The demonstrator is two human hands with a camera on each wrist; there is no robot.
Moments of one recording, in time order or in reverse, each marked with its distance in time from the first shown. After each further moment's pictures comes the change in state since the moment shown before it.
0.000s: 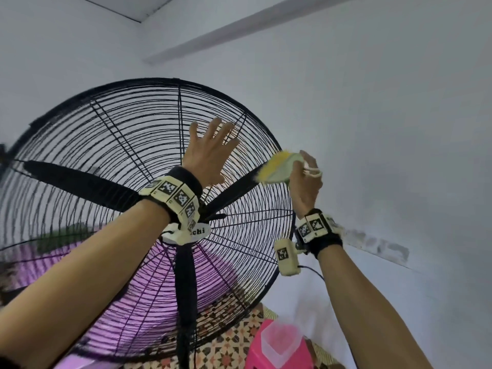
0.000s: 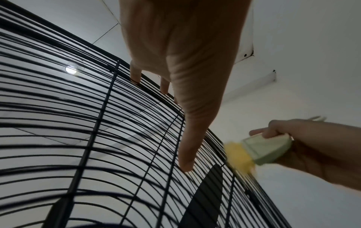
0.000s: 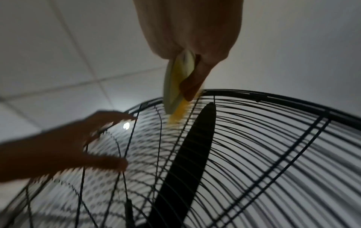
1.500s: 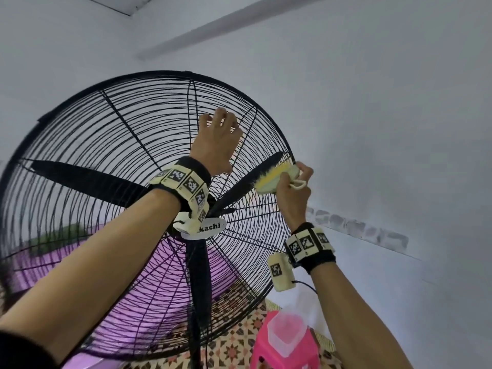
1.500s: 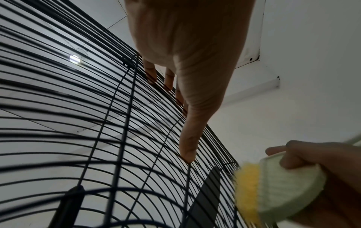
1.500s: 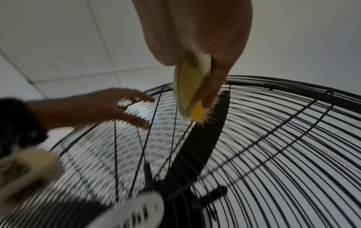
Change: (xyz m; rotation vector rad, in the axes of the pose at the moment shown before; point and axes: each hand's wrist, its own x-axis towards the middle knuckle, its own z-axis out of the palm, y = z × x) left_hand 0.003 -0.010 -0.005 0.031 0.018 -0.003; right_hand -0.079 -0.010 0.015 -0.039 -0.084 0.010
